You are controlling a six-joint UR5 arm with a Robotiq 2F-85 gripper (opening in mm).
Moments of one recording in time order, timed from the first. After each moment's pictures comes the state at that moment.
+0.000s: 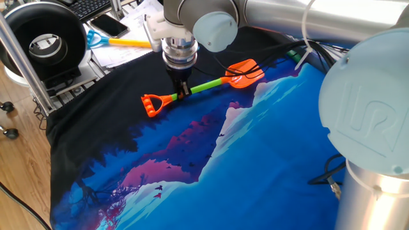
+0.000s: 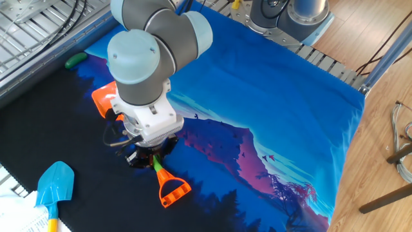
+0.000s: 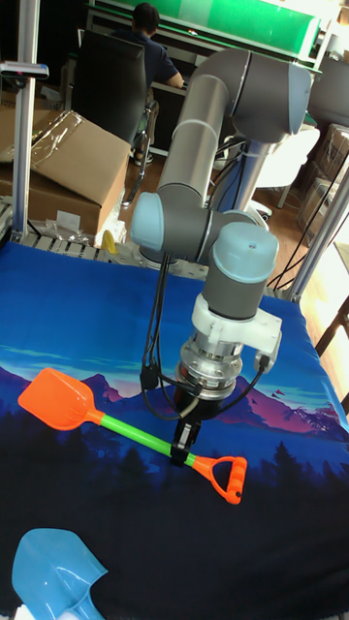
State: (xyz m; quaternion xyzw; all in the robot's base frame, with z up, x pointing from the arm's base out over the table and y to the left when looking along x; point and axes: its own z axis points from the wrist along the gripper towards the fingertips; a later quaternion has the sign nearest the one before) arm 0.629 0.066 0.015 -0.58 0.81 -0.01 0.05
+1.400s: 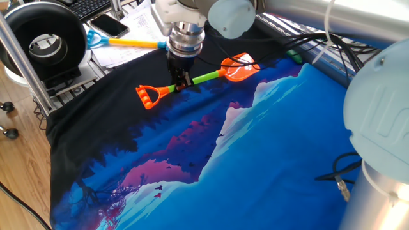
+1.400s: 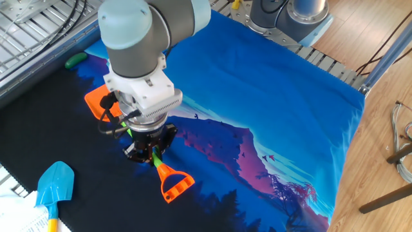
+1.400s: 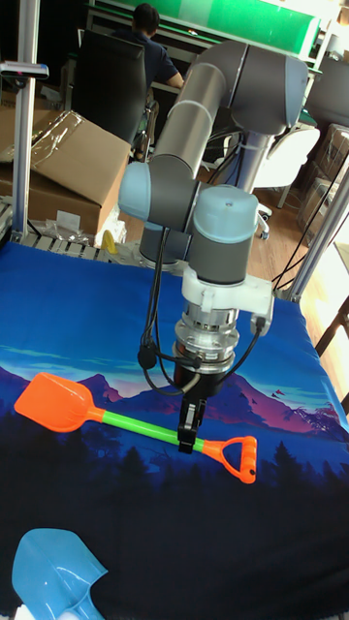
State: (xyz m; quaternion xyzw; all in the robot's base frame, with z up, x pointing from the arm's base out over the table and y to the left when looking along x) arm 0.628 0.070 0.051 -0.62 0.78 0.01 0.10
